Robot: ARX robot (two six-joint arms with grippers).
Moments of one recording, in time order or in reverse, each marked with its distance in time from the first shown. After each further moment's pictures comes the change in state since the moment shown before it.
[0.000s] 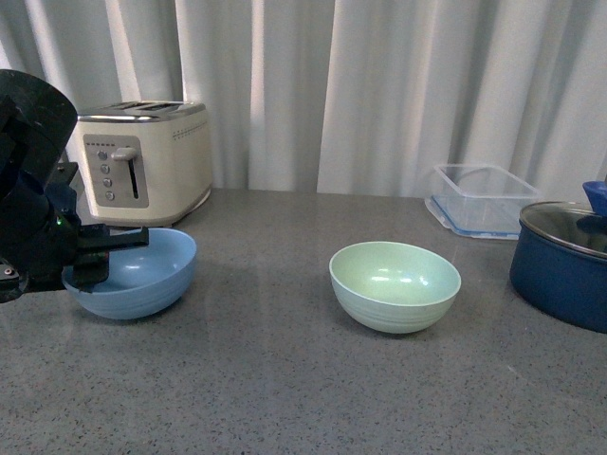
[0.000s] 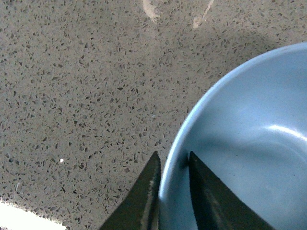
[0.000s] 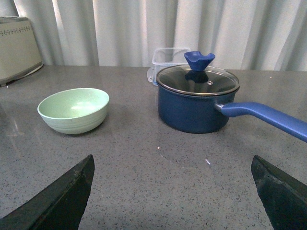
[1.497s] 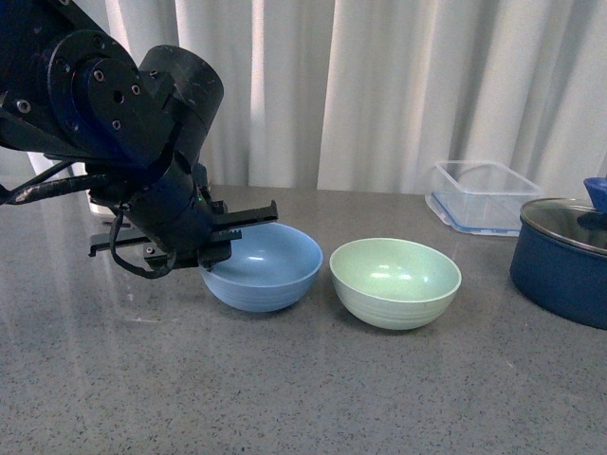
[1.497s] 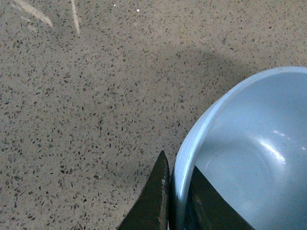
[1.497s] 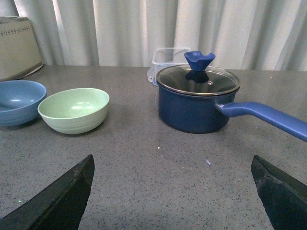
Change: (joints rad) left arm -0.248 0.066 0.149 -0.023 0.005 -0.129; right arm 0.000 0.000 0.000 0.000 0.000 0.000
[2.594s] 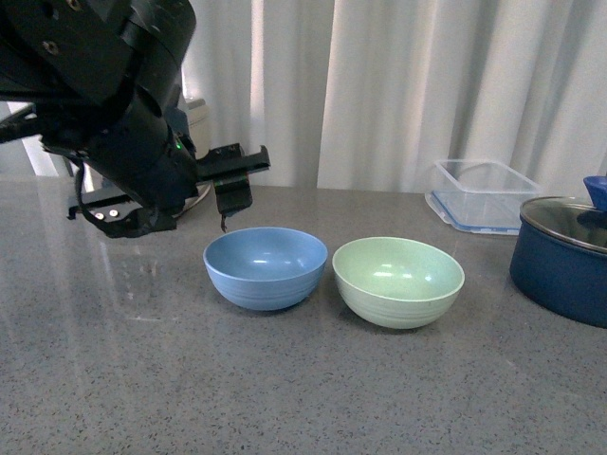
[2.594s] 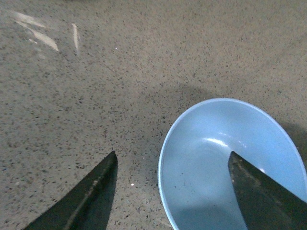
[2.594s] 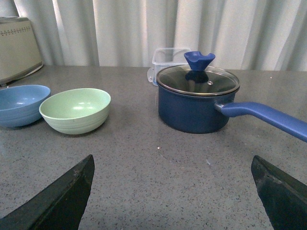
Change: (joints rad) left arm 0.013 -0.165 -0.095 0.048 0.023 -0.019; right arm 0.000 0.000 0.000 0.000 0.000 0.000
